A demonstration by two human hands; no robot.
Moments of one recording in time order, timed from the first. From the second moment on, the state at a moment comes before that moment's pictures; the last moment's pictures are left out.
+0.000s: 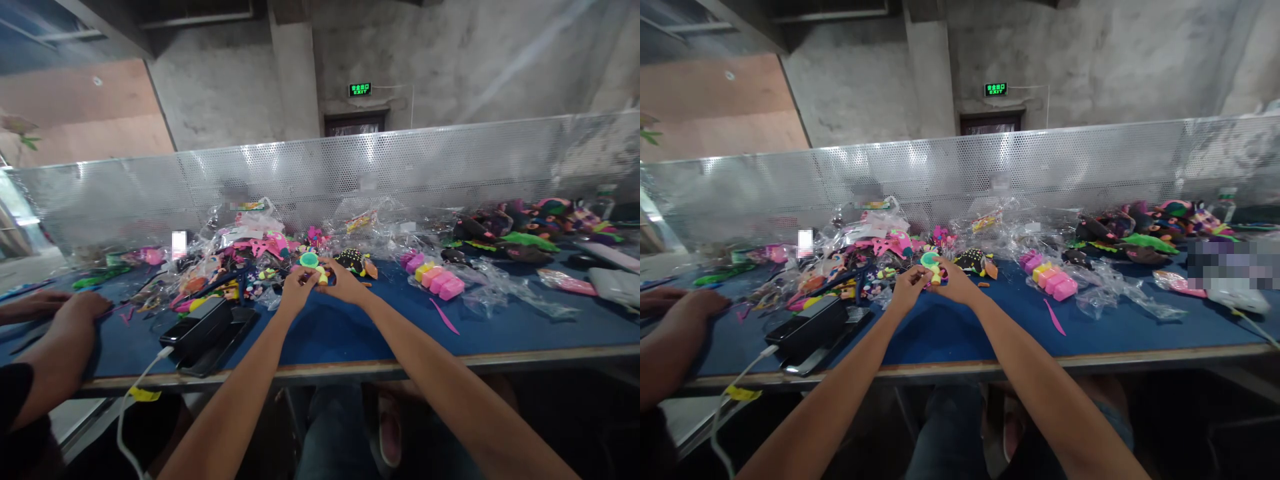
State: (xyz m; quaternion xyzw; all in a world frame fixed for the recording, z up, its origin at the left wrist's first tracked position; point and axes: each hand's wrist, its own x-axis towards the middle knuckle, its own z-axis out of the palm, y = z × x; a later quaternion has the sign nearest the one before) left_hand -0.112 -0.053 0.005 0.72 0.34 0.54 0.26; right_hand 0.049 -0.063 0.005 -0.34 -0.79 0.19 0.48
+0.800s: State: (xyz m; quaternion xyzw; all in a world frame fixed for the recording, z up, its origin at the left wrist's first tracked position) left_hand -0.111 -0.055 0.004 0.76 0.32 0.53 0.21; right_hand 0.049 -0.058 -0.001 -0.34 -0.80 0.15 0.47
